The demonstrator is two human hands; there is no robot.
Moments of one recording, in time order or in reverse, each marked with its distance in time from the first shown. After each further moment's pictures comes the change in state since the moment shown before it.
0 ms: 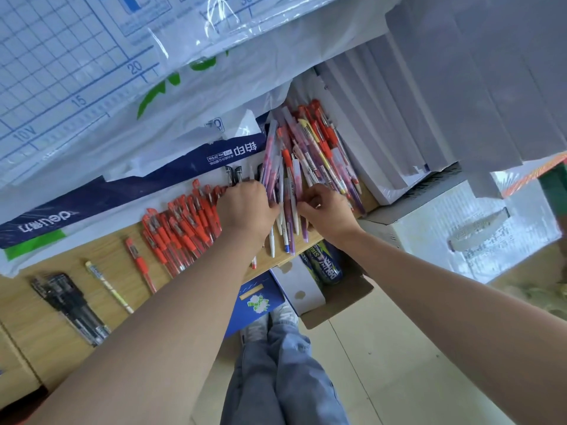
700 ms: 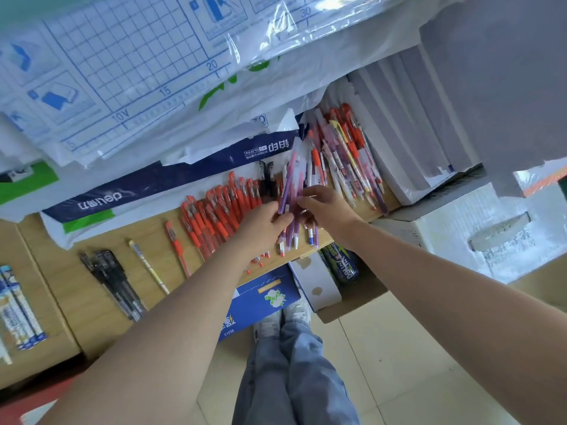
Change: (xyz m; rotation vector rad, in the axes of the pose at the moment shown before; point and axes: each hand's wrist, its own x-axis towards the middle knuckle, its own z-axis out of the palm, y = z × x) left_hand -0.040 -0.052 0.012 -0.833 -0.387 0.039; right_hand -0.009 -0.035 0.030 0.434 -0.219 0.172
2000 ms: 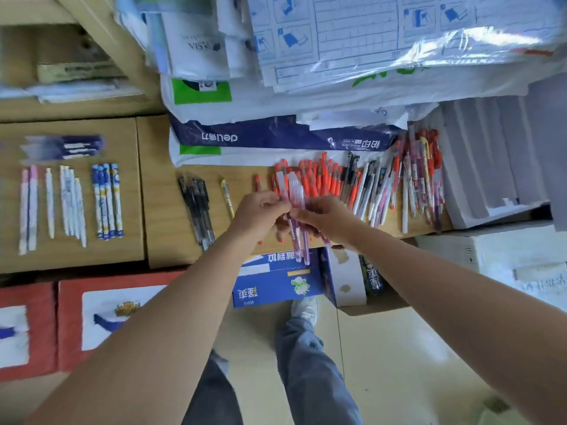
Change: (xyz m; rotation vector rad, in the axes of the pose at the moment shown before) left_hand -0.141 -0.081 -0.055 -0.696 0.374 -0.091; right_hand -0.077 -0.011 0.131 -0.625 -0.347 -0.169
